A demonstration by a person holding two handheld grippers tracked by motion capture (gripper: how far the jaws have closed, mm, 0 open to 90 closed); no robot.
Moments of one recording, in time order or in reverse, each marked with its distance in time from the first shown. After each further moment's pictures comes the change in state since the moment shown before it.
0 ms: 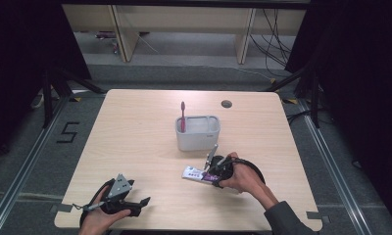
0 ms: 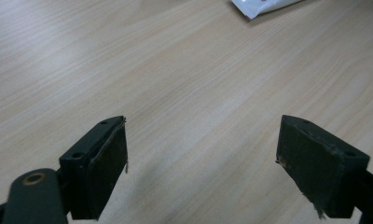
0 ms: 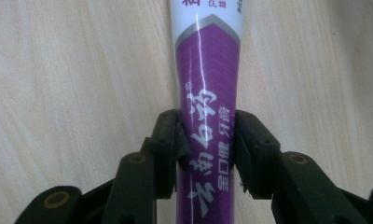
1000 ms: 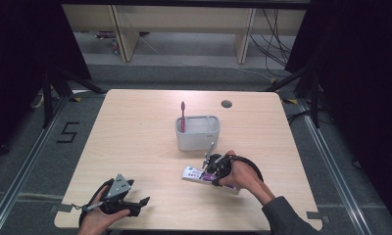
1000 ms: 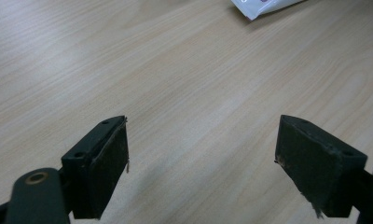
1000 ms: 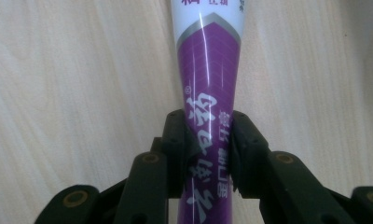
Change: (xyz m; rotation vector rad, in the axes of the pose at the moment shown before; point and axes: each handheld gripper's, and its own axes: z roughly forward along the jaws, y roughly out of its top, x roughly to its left) left arm 0.001 0.002 -0.003 -0.005 0.002 0.005; right arm -0.001 0.008 -0.001 0.048 0.042 0.012
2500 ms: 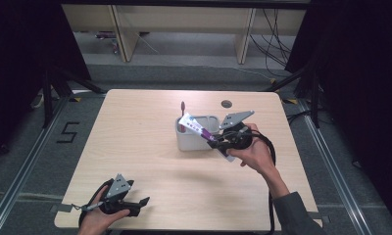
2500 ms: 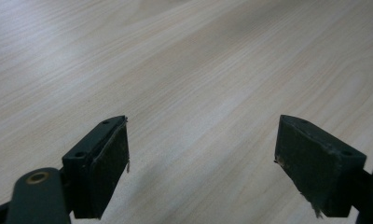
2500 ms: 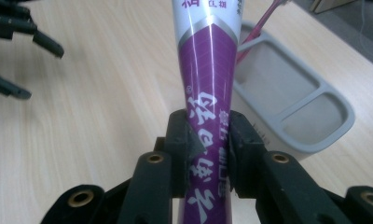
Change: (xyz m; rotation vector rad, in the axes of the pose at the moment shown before) left arm 0.001 -0.002 0.001 0.001 -0.011 -0.011; right arm -0.030 -0.012 -0.102 -0.662 -0.100 0.131
